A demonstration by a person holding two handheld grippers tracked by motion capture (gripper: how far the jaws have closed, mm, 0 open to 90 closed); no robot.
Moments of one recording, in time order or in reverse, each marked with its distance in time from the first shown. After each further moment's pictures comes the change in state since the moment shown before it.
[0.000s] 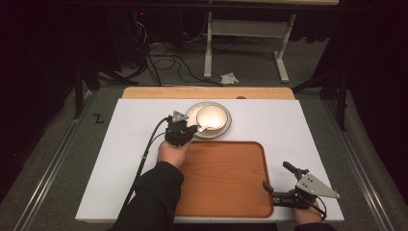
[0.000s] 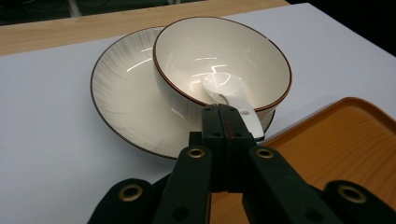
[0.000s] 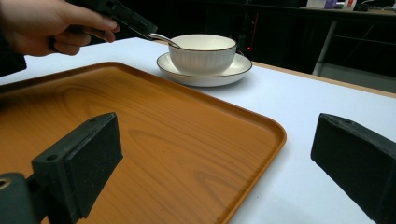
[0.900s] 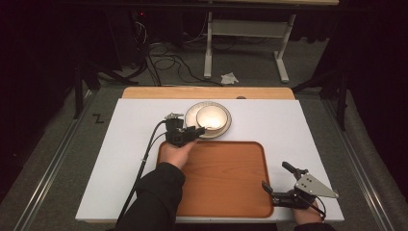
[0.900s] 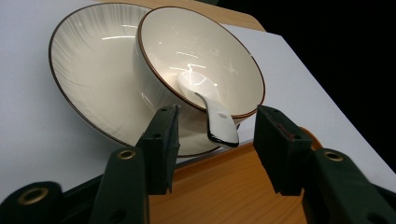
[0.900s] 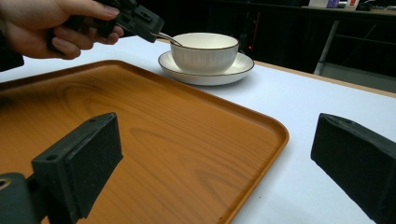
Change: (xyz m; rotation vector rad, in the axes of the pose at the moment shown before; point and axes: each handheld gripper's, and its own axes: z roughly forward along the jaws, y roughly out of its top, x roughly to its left) left arm 0.005 -0.004 0.008 -0.005 -0.138 -0.289; right arm 0.001 0.000 0.001 0.005 0.004 -0.007
